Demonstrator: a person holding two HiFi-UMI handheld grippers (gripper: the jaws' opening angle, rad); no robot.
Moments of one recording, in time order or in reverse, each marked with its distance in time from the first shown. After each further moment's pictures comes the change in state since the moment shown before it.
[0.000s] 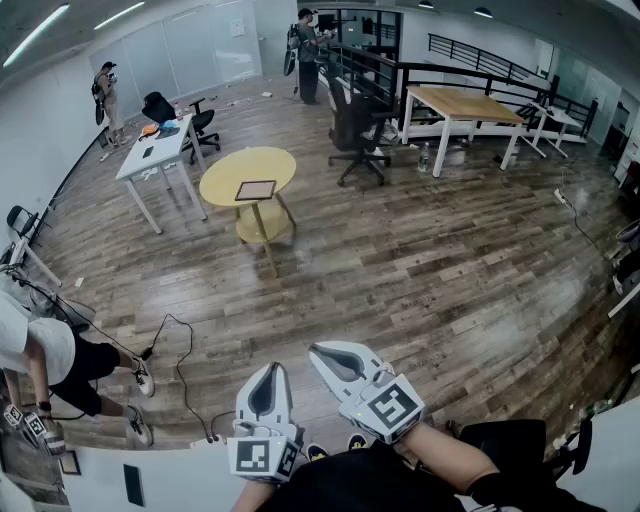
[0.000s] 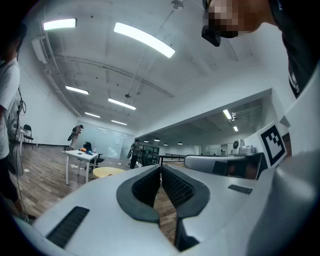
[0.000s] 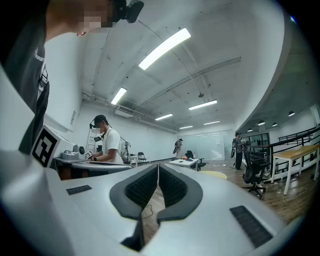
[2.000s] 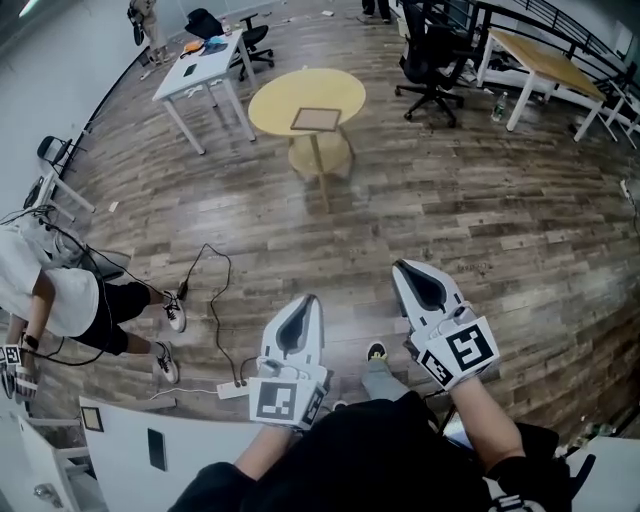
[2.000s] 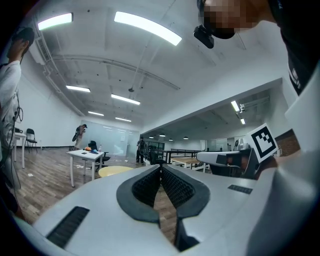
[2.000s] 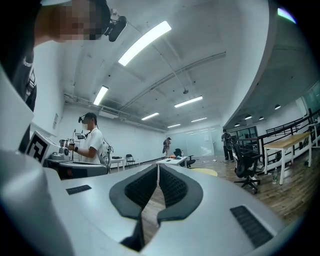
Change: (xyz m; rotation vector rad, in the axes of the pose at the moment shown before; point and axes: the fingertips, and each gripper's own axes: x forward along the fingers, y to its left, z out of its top) left arm 0.151 0.126 -0.018 0.033 0.059 0.062; right arm 0.133 -0.176 -0.037 0.089 -0.014 -0.118
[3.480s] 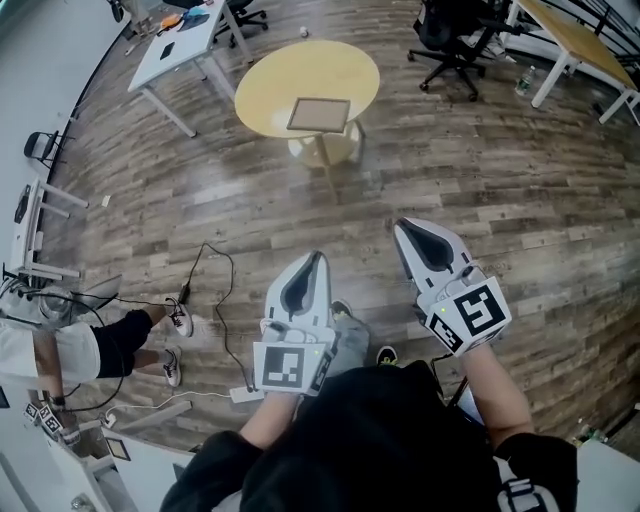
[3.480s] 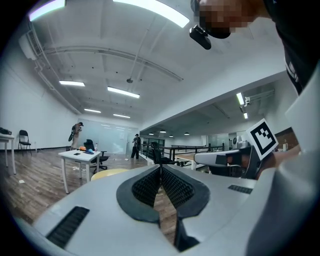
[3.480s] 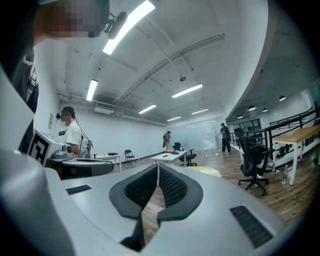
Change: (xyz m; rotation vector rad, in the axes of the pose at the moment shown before) left arm 0.302 0.130 -0.009 0.035 0.041 -0.010; right arm 0.259 -0.197 -0.031 0.026 0.071 0.035
